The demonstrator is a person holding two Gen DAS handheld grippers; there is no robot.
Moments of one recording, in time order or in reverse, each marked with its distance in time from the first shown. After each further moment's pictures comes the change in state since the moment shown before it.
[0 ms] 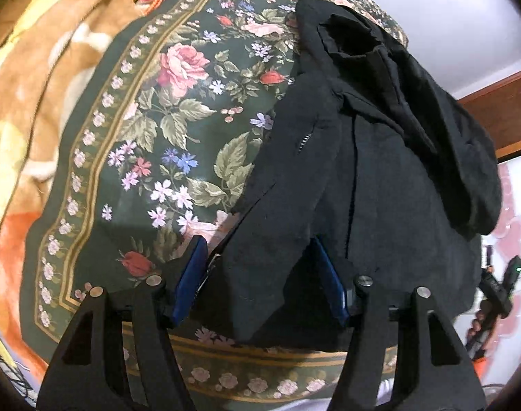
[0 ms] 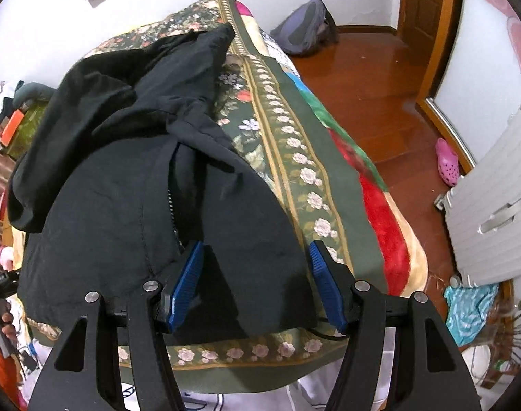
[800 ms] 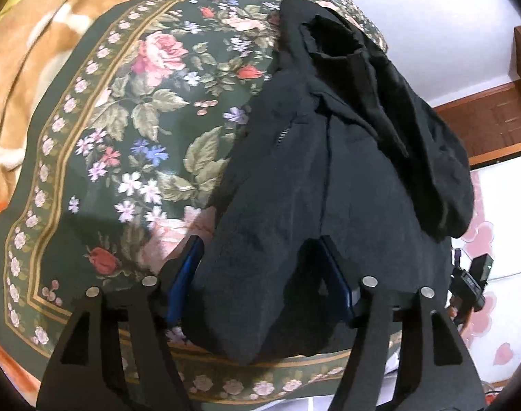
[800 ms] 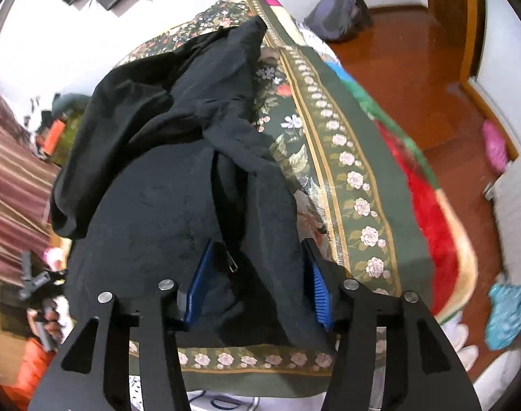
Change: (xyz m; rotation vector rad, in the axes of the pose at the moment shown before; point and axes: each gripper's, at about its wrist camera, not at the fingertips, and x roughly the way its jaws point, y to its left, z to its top) left arm 0.003 -0.001 -0.001 -0.021 0.010 -0.147; right arm 0.012 -0.011 0.006 0.043 0.058 0.245
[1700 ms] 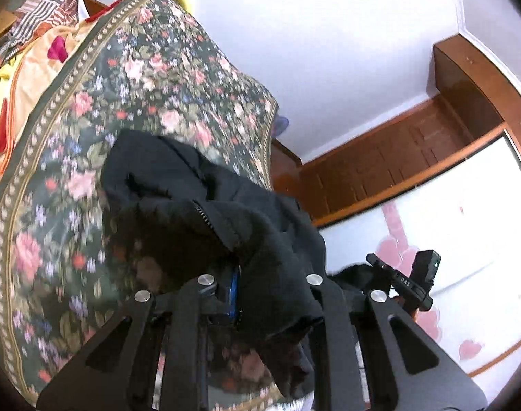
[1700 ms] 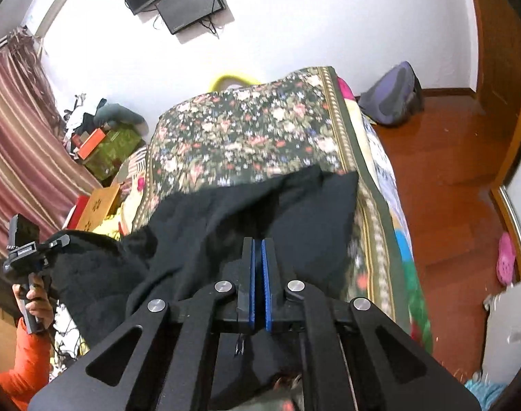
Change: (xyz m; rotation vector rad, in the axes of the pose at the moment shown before) left arm -0.079 -0.156 0.146 0.125 -0.206 -0.306; right arm -0.026 0.110 0.145 -0.251 -0.192 0.043
